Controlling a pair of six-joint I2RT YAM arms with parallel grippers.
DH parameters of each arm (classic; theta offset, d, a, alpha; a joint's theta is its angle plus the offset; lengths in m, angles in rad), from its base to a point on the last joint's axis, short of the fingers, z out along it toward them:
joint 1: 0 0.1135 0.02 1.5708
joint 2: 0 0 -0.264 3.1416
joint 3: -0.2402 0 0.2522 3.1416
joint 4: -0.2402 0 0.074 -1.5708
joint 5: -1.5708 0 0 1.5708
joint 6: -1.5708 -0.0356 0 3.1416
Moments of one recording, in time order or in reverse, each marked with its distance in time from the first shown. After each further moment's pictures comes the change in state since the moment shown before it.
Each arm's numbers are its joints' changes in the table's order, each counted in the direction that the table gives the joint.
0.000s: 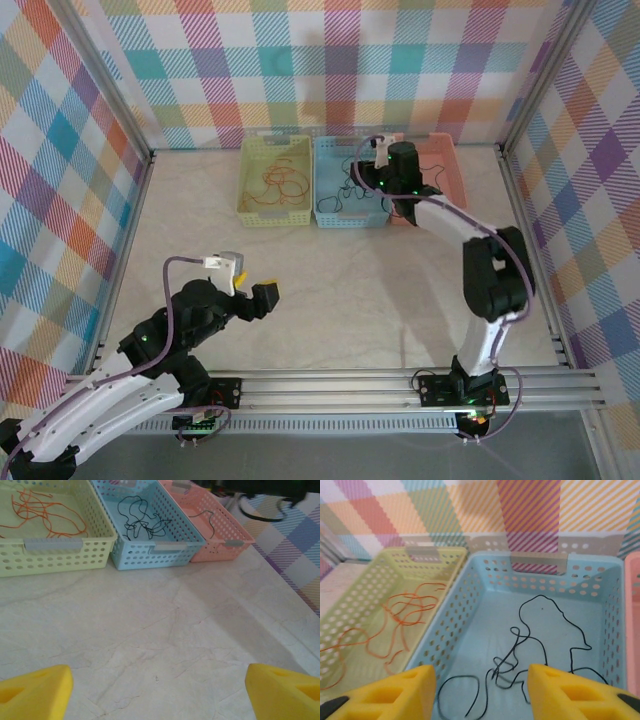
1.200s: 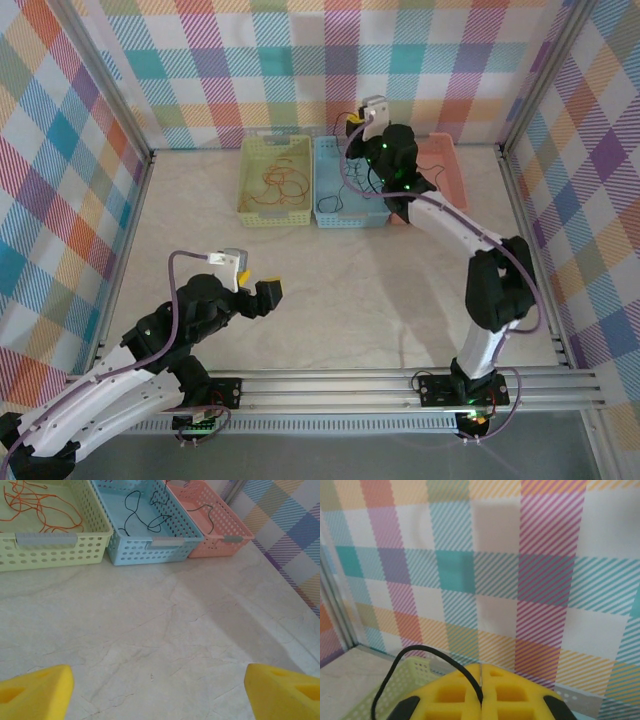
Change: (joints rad) left arm 0.000 -0.065 -0.036 -0.008 -0.027 0.019; right arm 0.103 -0.004 -0.168 0.246 -0.172 0.179
